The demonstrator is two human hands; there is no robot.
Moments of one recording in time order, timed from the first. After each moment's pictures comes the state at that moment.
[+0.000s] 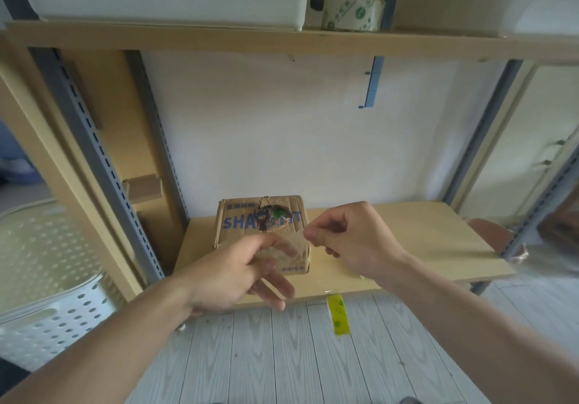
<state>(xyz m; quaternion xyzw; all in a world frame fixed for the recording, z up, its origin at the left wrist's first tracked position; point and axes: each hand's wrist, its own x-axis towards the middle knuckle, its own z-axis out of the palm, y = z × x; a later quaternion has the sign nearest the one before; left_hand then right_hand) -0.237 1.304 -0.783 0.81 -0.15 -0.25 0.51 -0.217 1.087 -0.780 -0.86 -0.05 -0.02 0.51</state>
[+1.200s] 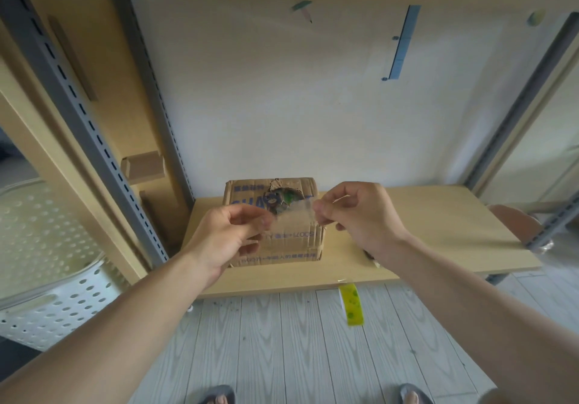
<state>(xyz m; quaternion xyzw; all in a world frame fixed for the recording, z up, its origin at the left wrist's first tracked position) -0.161 1.324 -0.839 0.67 0.07 -0.11 0.73 -0.160 1.101 -0.812 -0.82 -0.01 -0.03 0.58</state>
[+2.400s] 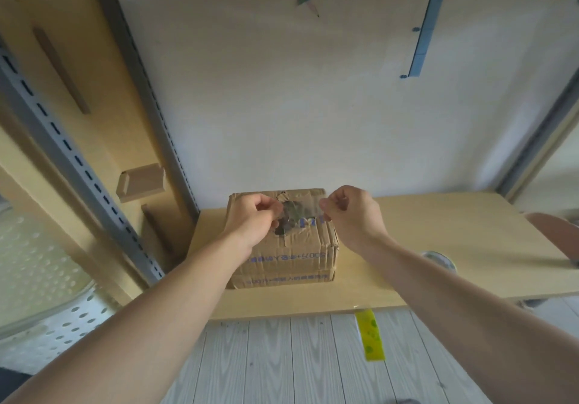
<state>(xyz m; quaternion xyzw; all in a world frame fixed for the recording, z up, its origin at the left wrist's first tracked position) -0.053 1.285 -0.865 0.82 0.11 0.01 0.57 -0.058 1.105 -0.865 -0.87 0.05 -0.06 0.49</state>
